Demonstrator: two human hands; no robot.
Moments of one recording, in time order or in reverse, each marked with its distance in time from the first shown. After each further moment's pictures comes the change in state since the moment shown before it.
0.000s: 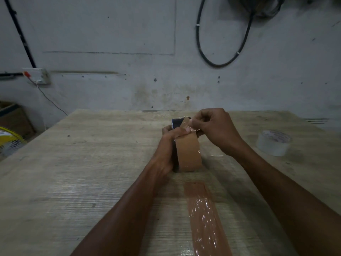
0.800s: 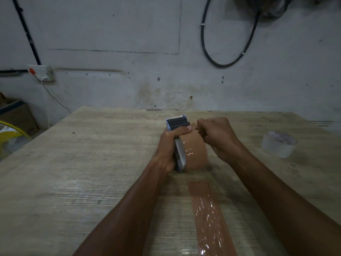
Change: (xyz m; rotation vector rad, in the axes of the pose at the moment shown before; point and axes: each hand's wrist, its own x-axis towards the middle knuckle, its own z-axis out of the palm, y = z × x) left_hand -0.002 0.005 -0.003 0.058 0.049 0.090; right_hand -0.004 -0.001 0.020 0.377 0.069 0.405
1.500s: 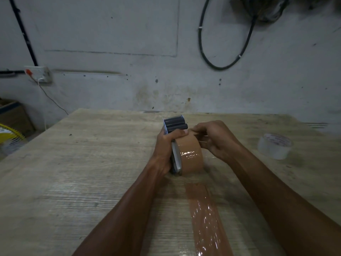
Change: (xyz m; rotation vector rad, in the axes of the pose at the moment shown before) left_hand -0.002 0.001 0.000 0.031 0.061 0.095; right_hand 0.001 -0.006 -0.002 0.165 -0.100 0.163
